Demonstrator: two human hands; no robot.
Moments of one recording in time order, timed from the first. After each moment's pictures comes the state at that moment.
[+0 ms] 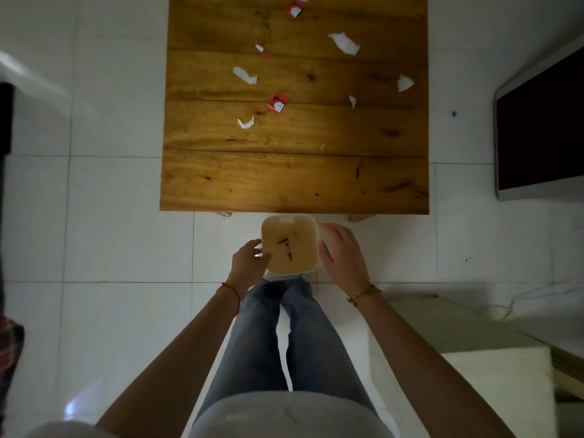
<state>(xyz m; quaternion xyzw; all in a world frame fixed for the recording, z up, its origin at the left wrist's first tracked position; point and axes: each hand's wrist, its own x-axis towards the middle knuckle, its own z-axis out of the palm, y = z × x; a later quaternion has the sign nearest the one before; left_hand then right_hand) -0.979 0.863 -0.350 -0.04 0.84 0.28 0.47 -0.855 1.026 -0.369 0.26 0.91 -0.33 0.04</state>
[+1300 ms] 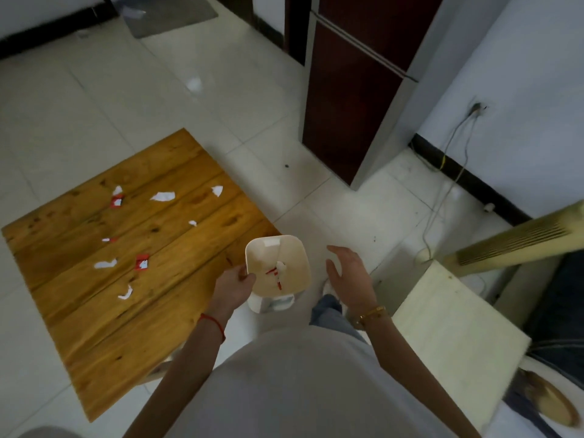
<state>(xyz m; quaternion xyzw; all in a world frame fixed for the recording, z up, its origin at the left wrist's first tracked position) -0.908 1.064 -0.178 0.34 0.79 0.19 0.48 -0.675 1.122 -0.201 0.61 0.72 -0.30 -0.15</state>
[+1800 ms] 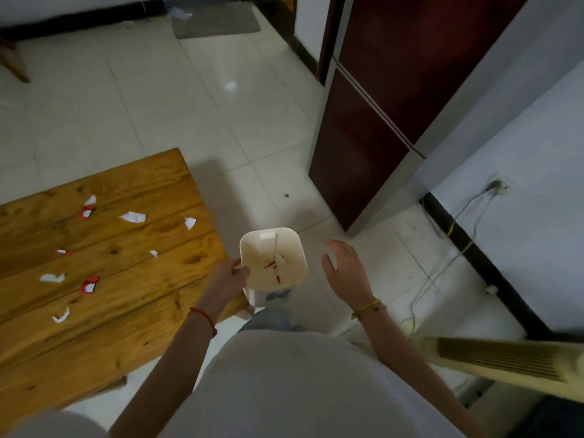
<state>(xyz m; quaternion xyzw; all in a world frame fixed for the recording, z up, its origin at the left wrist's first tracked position) -0.829 1.274 -0.166 0.25 0.81 0.27 0.46 -0.611 1.387 -0.175 0.51 0.81 -0.28 -0.12</state>
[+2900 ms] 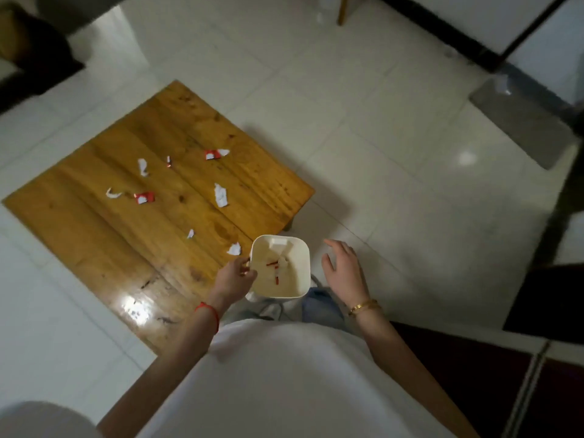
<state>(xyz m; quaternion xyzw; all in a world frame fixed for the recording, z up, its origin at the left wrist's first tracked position) -1.010 1.500 -0.202 -0.19 0.83 0.43 0.30 -1.027 1.738 -0.206 0.01 0.95 -0.31 0.10</state>
